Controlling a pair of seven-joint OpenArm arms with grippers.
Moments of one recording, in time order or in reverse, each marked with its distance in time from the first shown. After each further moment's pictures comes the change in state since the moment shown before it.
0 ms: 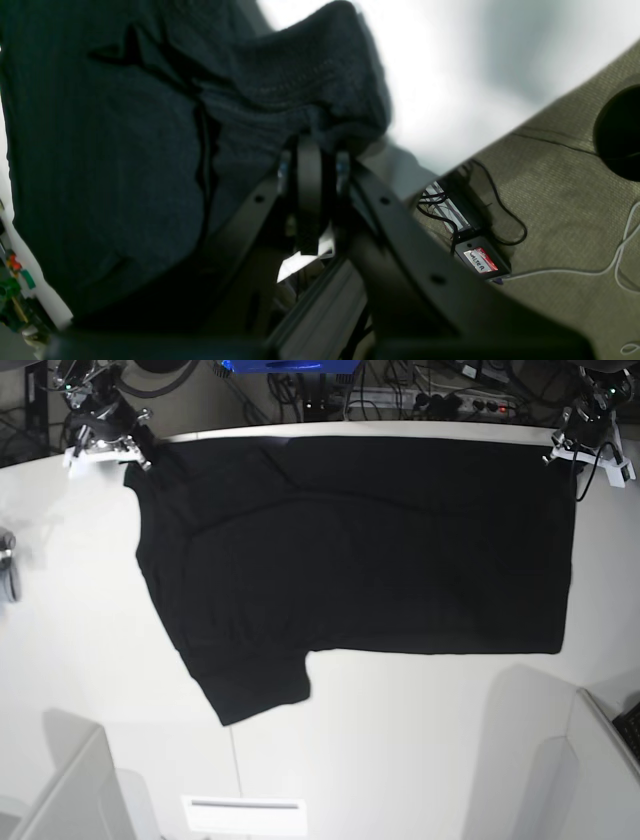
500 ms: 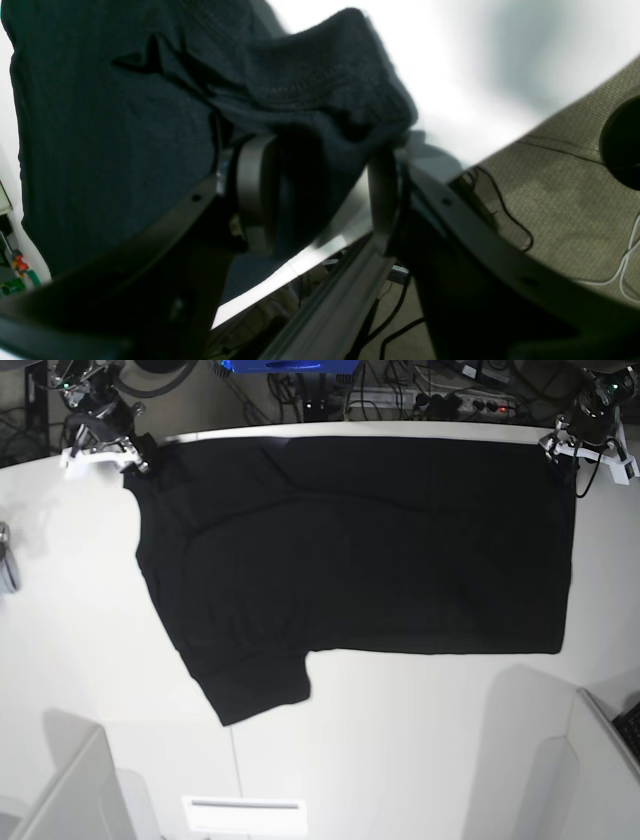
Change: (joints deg) left arm 1.1 0.2 -1.6 2.8 -0.1 0.0 0.3; right arm -0.5 0.0 0.4 0.5 1.1 0.1 0.7
